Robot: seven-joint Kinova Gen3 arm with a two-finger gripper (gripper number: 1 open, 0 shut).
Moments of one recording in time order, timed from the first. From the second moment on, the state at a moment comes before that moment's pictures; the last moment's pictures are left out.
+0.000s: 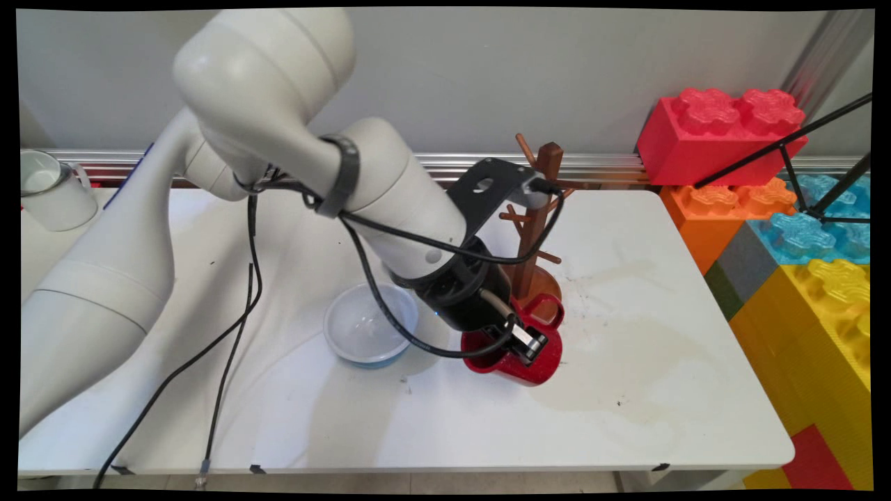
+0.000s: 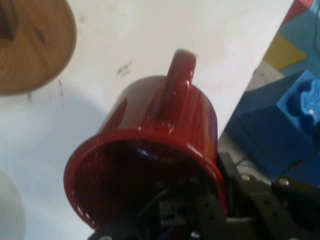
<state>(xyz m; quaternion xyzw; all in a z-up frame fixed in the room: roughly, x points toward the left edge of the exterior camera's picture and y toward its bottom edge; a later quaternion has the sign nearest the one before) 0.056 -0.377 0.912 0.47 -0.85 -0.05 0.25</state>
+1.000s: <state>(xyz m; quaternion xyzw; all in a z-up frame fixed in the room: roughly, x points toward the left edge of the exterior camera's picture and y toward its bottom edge) 0.023 -0.384 0.897 0.41 -0.90 0.00 0.11</state>
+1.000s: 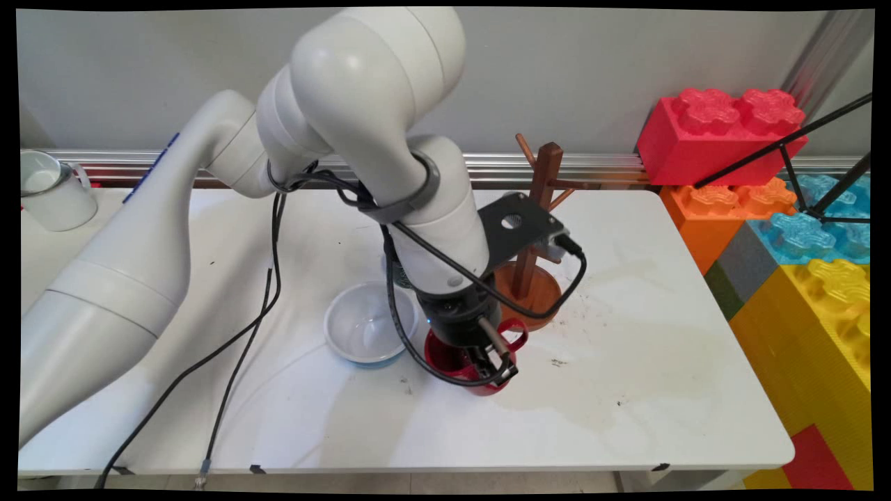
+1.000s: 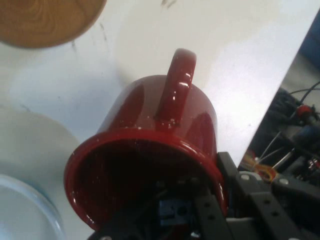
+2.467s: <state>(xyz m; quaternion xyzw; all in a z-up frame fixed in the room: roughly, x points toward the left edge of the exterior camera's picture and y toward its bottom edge) -0.028 -0.403 0.834 0.40 -0.91 0.02 0.05</state>
